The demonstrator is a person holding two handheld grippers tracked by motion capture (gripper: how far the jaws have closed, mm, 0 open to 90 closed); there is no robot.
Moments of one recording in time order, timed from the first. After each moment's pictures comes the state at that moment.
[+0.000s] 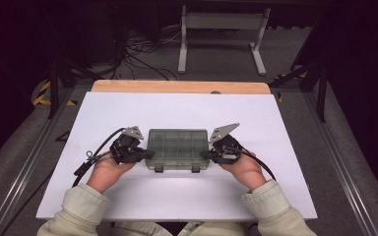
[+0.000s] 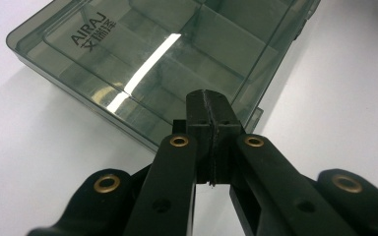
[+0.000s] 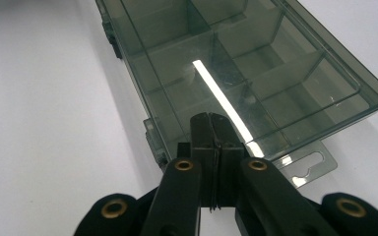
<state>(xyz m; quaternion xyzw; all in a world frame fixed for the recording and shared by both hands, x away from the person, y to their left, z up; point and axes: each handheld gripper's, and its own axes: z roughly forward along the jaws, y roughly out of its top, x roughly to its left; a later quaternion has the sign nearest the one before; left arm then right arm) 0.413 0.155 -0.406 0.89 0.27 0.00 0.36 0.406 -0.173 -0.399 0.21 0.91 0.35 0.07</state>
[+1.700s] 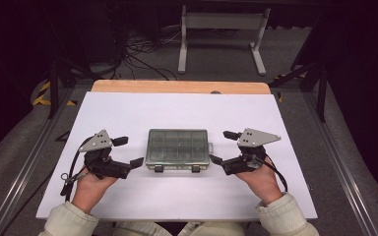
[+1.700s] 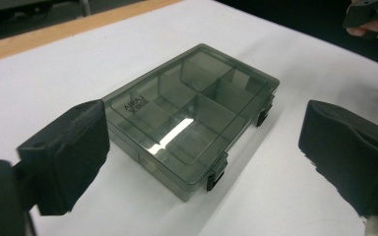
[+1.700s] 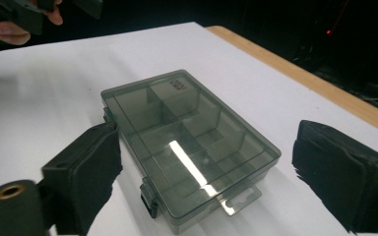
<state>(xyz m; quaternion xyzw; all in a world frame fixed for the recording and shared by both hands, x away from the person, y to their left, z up) 0.351 0.205 -0.381 0.79 0.29 0.11 0.53 0.357 -0.217 -0.362 0.22 0.81 0.50 0.20</state>
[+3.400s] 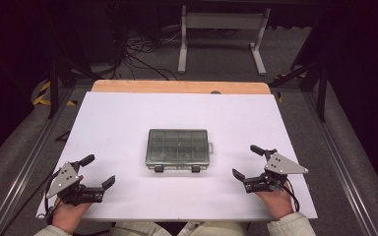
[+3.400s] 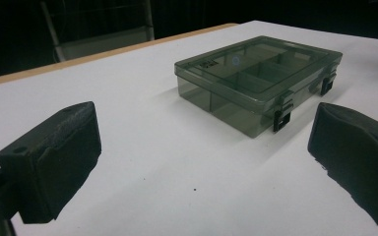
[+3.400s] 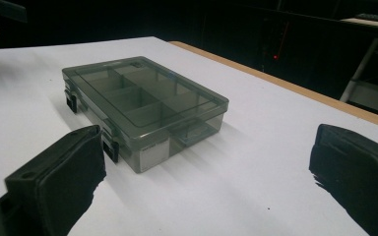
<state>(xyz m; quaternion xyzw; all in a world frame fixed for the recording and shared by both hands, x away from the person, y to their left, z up) 0.303 0.273 -0.454 0.73 0.31 0.24 0.56 0.324 -0.282 -0.425 0.26 0.75 0.55 0.27</state>
